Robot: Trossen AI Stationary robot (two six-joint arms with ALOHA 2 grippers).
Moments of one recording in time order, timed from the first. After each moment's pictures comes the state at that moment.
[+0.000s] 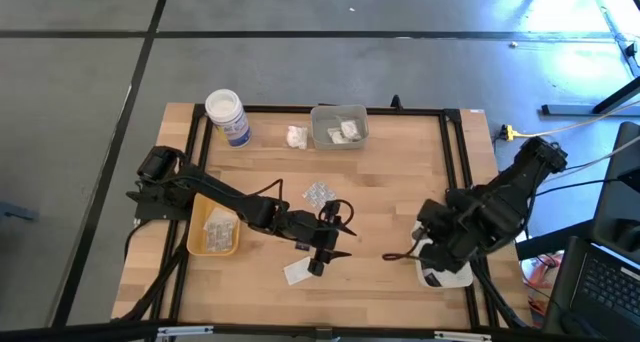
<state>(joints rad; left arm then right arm) -0.32 1.78 1.24 0.17 -0.19 0.14 0.76 1.41 1.51 -1.57 0.25 1.27</state>
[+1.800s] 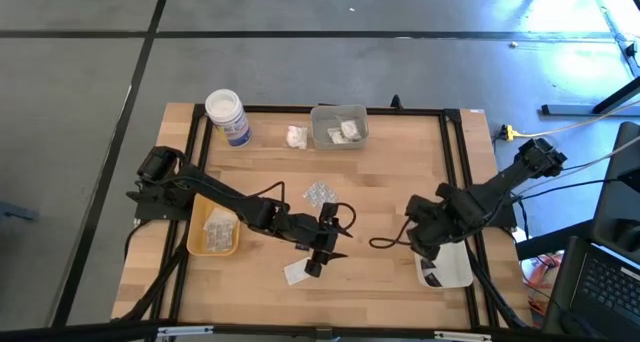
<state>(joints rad) -0.33 1.78 1.24 0.09 -0.18 0.11 0.61 1.42 1.36 -1.57 0.12 1.09</state>
